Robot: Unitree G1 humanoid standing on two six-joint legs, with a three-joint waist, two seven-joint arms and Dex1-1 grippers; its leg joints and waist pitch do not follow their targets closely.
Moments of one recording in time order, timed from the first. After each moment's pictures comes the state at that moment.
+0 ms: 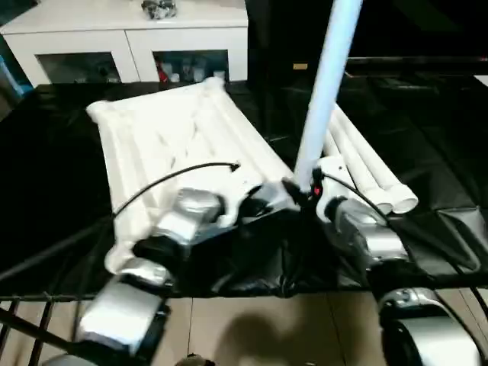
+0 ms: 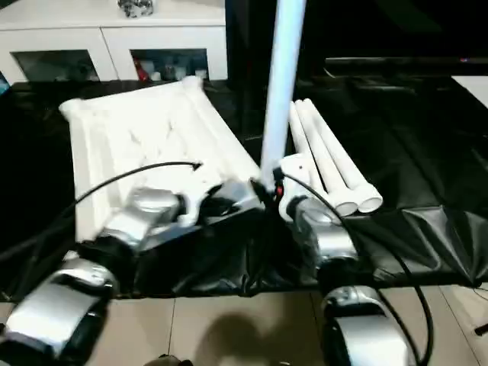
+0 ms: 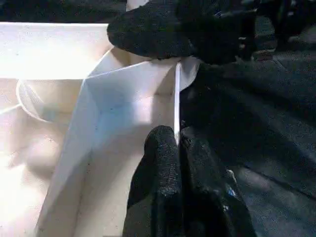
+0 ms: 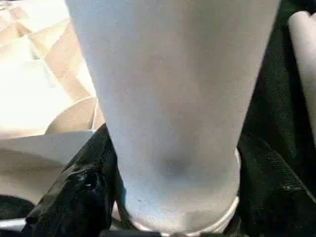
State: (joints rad) left arm -0.78 0.06 -0.17 0.93 0.11 0.10 -0.81; right arm -0.63 -0.10 -0.07 0.84 0.07 0.02 0.37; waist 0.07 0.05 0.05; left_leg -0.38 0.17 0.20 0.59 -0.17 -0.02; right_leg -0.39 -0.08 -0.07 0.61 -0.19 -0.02
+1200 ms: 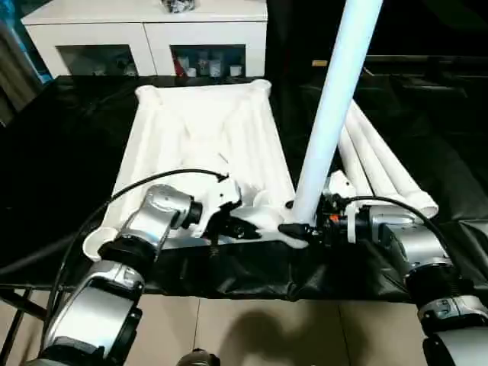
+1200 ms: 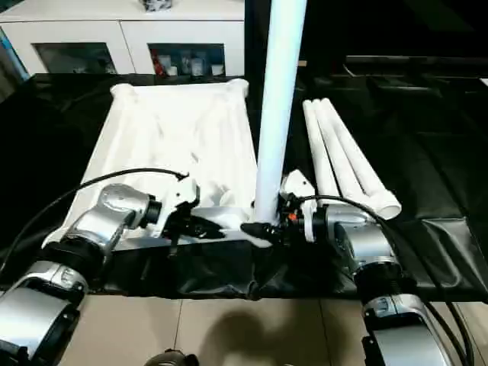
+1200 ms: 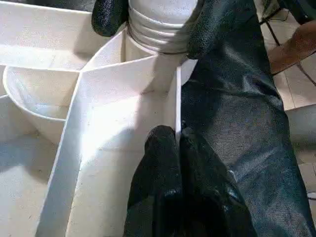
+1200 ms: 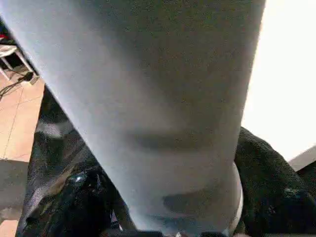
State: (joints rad) left arm -0.74 0.24 -0.22 0.88 0.07 -0.01 -1.35; right arm -0.55 -0.34 0.10 0.66 0.12 0.12 1.25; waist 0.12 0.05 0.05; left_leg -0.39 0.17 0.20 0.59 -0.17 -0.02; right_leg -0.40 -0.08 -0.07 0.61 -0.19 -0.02
